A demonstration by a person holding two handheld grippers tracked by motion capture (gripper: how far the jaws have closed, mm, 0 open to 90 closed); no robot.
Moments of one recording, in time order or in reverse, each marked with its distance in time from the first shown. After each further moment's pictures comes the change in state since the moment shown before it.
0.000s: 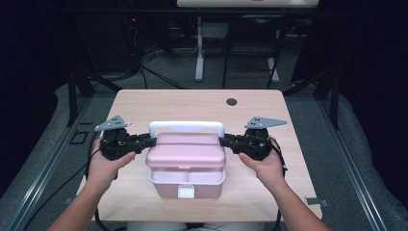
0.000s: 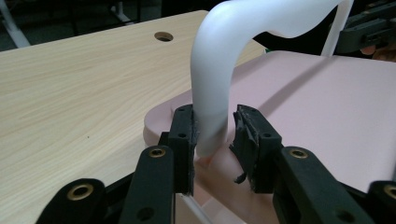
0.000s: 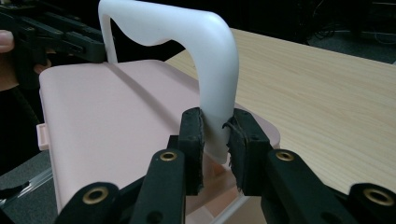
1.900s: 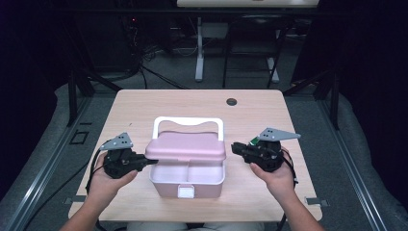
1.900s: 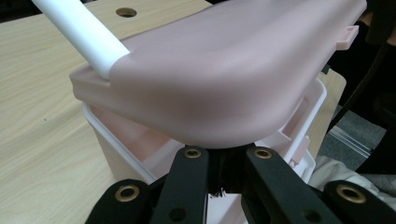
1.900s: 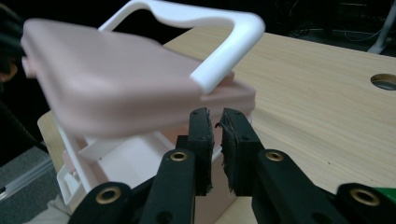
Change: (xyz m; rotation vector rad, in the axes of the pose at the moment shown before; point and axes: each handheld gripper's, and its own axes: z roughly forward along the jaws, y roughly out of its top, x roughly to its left) left arm -0.029 -0.018 0.004 0.075 -0.086 0.067; right arm 0.003 -0.030 -0.028 -0.004 -0.082 -0.001
